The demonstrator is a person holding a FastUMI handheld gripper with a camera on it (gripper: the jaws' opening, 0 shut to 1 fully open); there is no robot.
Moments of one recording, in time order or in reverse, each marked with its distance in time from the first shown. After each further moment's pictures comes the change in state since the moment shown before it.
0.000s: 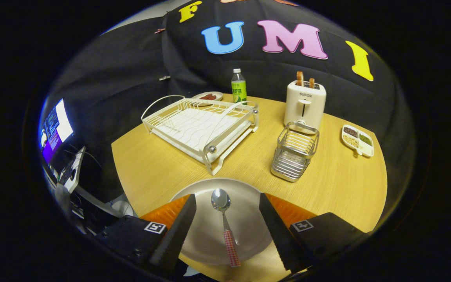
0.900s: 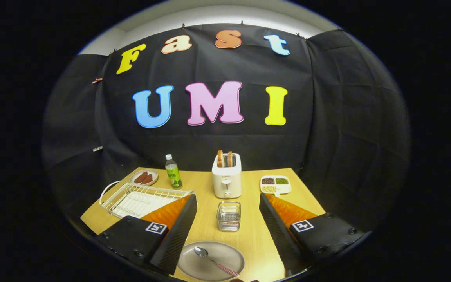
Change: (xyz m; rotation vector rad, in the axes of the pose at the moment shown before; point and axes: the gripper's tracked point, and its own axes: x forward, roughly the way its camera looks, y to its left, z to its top) arm -0.153 -0.033 0.182 0.167 -0.457 -0.593
